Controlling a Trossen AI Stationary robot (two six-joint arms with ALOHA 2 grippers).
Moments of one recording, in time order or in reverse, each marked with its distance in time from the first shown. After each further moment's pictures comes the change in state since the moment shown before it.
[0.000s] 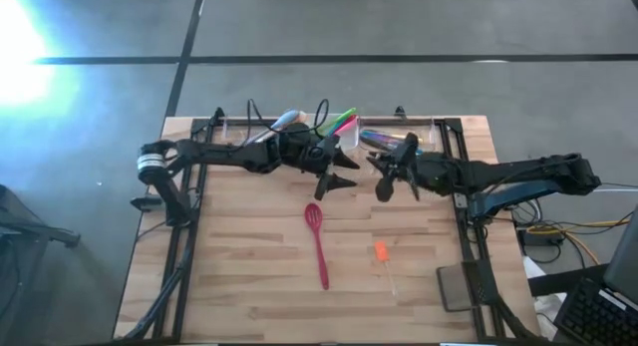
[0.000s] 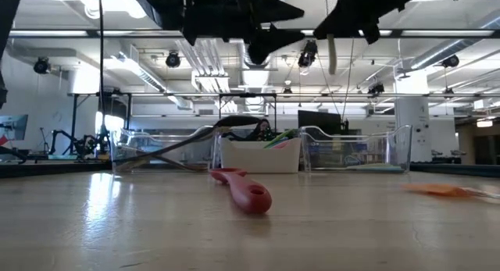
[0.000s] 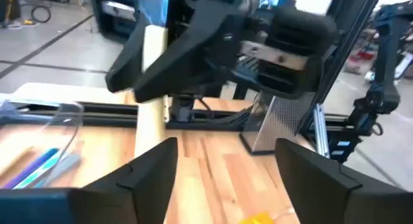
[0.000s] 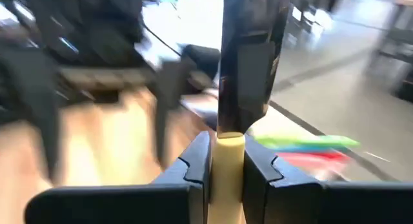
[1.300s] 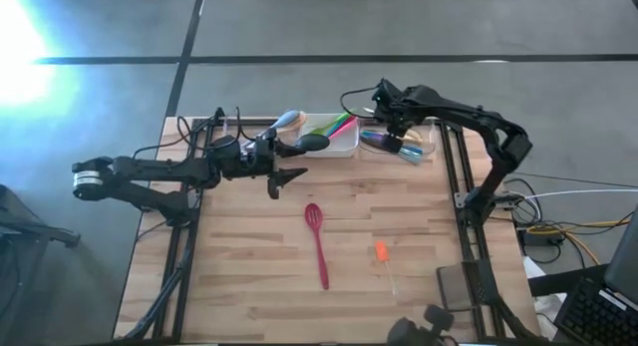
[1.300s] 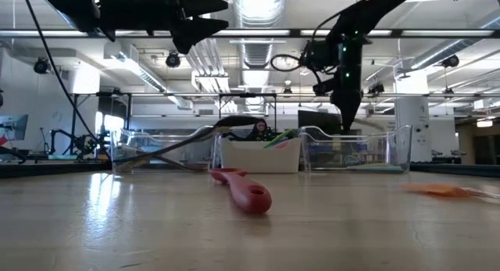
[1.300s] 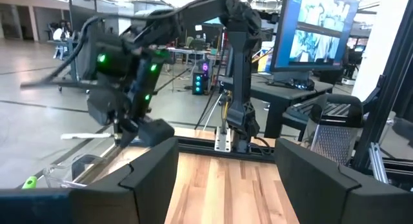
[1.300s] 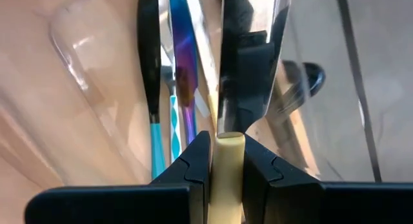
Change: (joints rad) left arm 0.005 -0.555 -0.571 0.235 -0.324 0.018; right arm -0.720 0.668 0.622 -1.012 -0.258 -0.486
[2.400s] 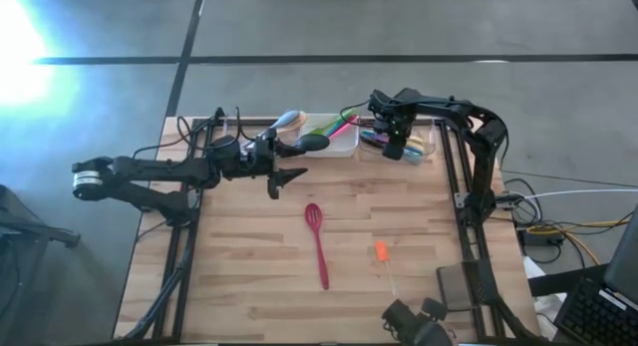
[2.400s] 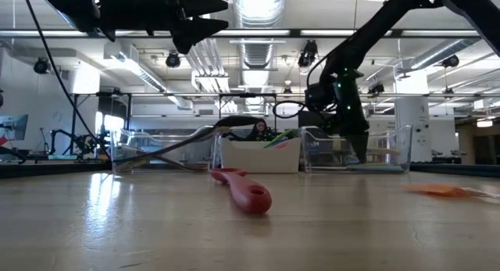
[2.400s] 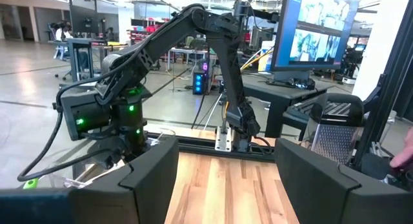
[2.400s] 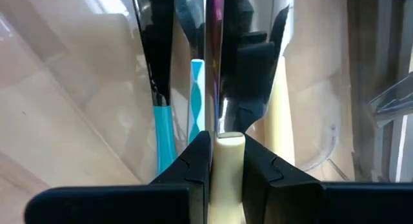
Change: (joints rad) left arm 0.000 0.000 0.000 -0.001 0.000 0.004; right arm -0.089 0.275 0.004 -0.057 -0.034 -0.050
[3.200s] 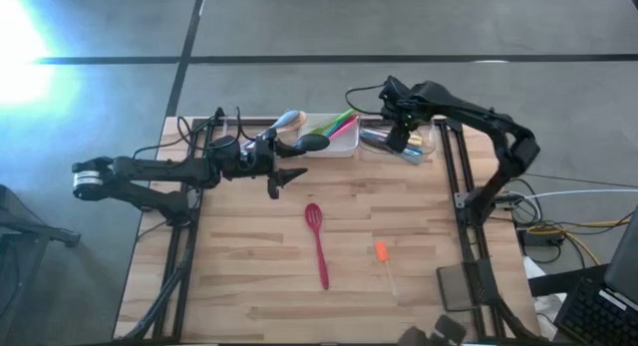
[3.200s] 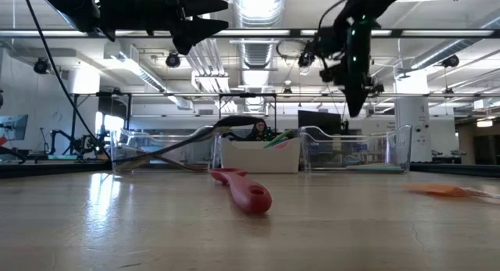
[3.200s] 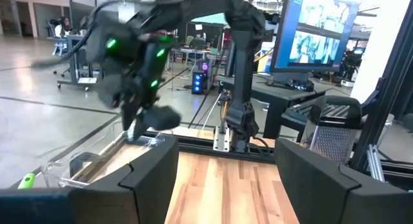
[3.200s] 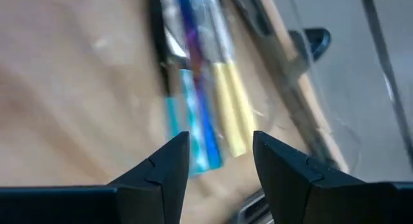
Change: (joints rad) left arm 0.000 0.000 0.000 0.000 0.000 -0.021; right arm 0.076 -0.321 0.018 -0.063 -0.009 0.160
